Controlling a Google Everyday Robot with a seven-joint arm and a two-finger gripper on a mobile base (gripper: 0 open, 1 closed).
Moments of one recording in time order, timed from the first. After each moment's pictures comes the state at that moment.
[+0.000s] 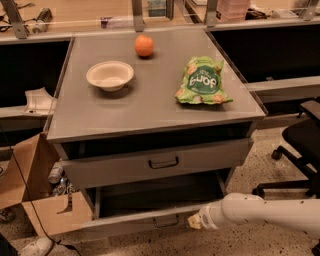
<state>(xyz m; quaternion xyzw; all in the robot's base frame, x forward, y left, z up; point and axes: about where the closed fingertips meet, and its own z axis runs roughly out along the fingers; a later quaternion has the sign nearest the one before) 0.452 -0.147 0.403 -0.19 0.95 0.19 0.16</state>
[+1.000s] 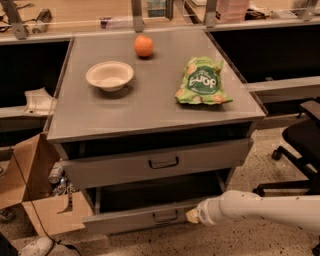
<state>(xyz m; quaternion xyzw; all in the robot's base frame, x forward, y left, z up) 0.472 -0.142 0.404 -0.17 0.95 0.19 0.18</state>
